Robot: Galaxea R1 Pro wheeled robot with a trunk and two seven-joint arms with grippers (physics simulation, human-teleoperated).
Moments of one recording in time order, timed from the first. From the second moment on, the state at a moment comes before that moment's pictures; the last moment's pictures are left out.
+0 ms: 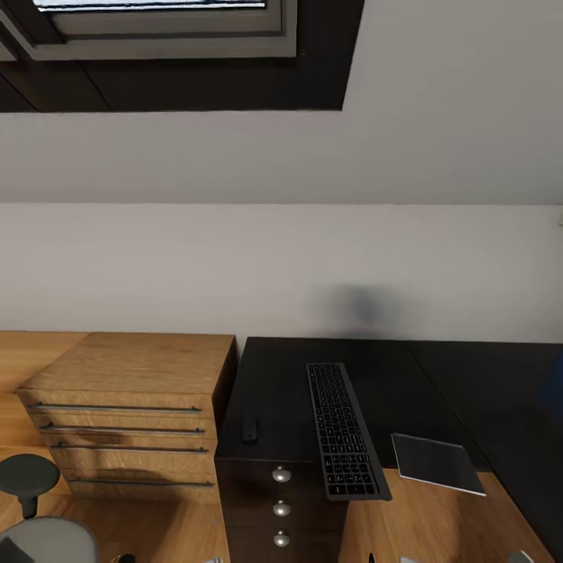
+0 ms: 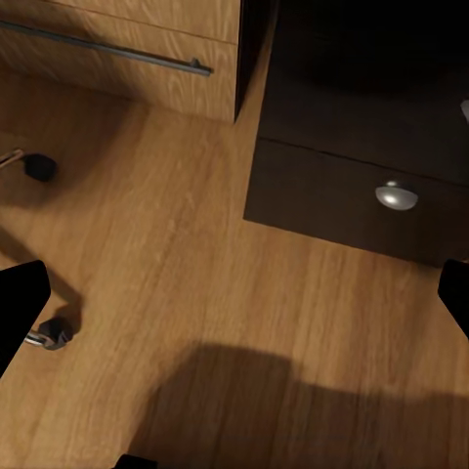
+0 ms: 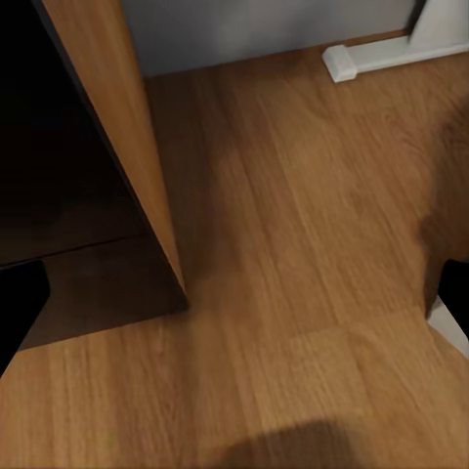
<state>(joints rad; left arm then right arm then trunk) -0.15 0.25 -1.12 -1.10 1.06 -0.17 0.83 -0.23 0.04 0.08 -0.31 -0.24 -0.40 -0.18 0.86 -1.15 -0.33</state>
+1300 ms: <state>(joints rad) -0.15 0.25 -1.12 -1.09 1.07 -0.17 0.84 -0.23 -0.01 0.08 -0.31 -0.32 -0.41 -0.03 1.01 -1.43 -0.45</state>
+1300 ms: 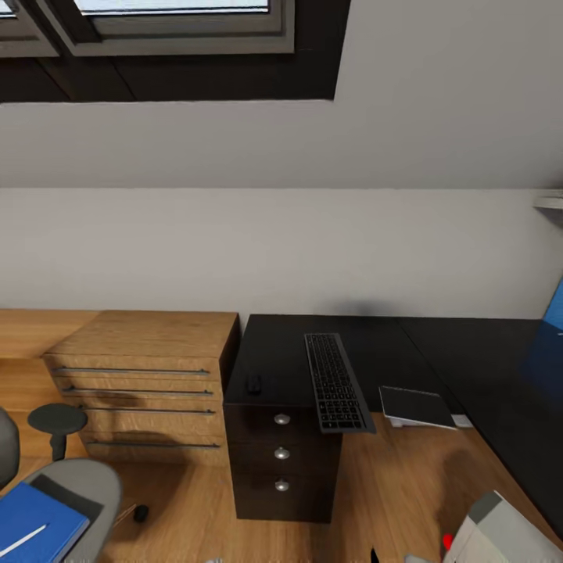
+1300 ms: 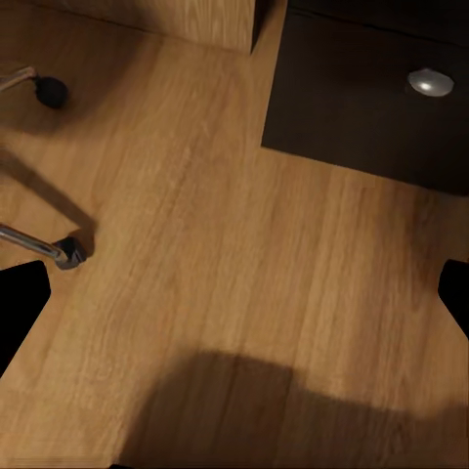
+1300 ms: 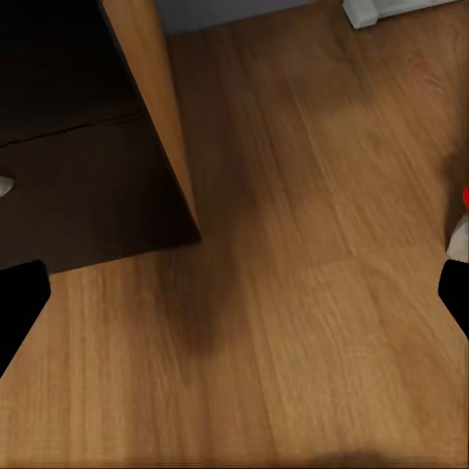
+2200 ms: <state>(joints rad) -0.15 0.24 -1.11 -1.06 1.07 -0.16 0.84 -0.23 0.00 0.08 -0.31 -0.32 -0.41 -0.03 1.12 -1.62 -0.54</state>
